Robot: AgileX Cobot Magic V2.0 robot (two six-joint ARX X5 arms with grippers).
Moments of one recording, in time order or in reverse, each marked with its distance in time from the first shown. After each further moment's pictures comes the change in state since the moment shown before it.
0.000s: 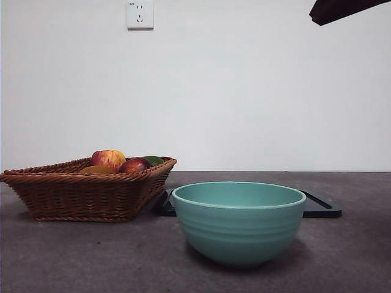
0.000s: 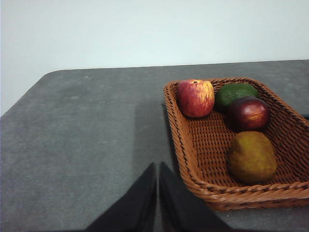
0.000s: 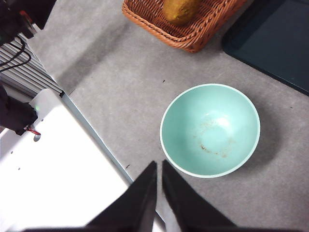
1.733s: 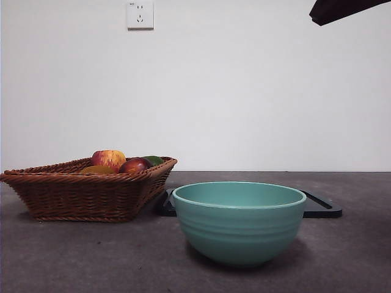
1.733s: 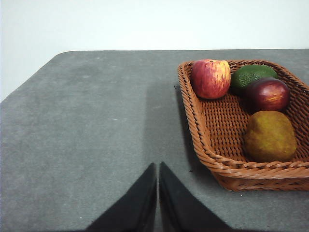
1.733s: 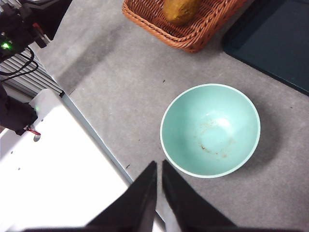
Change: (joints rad) left arm 0.000 -0.083 -0.068 -0.058 -0.046 -0.020; right arm 0.000 0.000 0.000 0.000 0.000 0.000
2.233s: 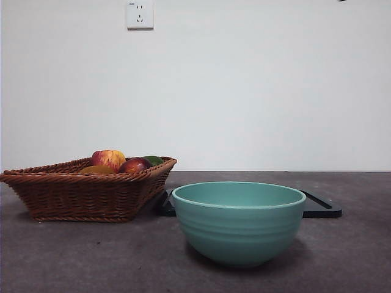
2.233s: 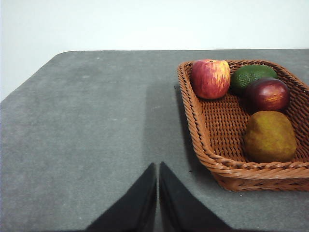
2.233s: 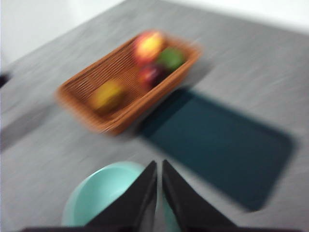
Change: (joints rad) left arm 0.000 0.000 0.000 0.000 0.000 0.000; right arm -0.269 -0.149 -0.051 0.223 0.106 -0.206
